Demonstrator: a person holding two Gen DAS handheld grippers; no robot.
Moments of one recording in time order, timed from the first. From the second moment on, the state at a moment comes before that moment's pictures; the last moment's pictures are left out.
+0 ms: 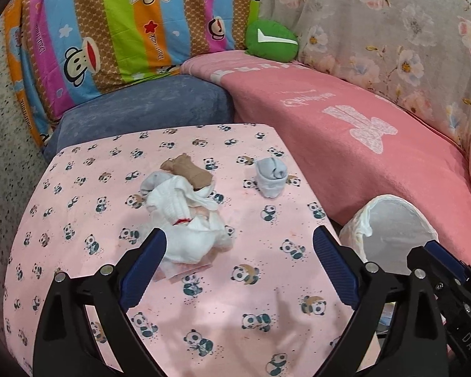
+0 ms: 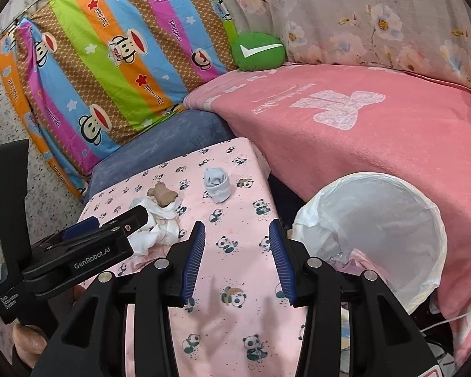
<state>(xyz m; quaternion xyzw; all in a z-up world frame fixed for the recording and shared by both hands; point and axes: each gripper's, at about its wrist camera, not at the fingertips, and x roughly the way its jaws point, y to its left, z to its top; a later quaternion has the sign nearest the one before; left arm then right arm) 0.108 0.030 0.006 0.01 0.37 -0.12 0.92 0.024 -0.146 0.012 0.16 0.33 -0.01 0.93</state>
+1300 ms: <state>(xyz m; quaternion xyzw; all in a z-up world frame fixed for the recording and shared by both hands) 0.156 0.163 -0.065 -0.02 0.43 -0.05 0.90 0.165 -0.005 -0.087 0.16 0.44 0.10 0.88</state>
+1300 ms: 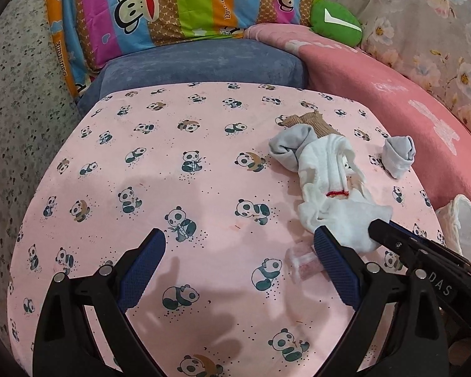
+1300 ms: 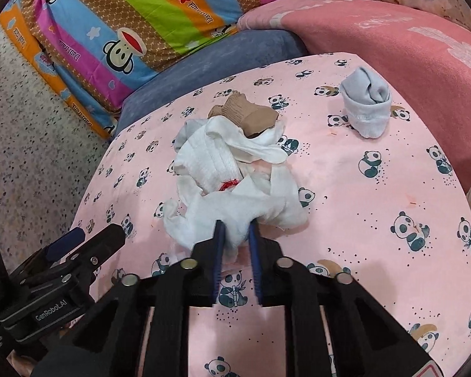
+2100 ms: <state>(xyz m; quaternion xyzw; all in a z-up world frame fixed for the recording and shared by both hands) 0.170 0.080 -0.098 -0.01 0.48 -0.15 0.87 0.117 -0.102 -0.040 0.21 0.35 0.02 0.91</state>
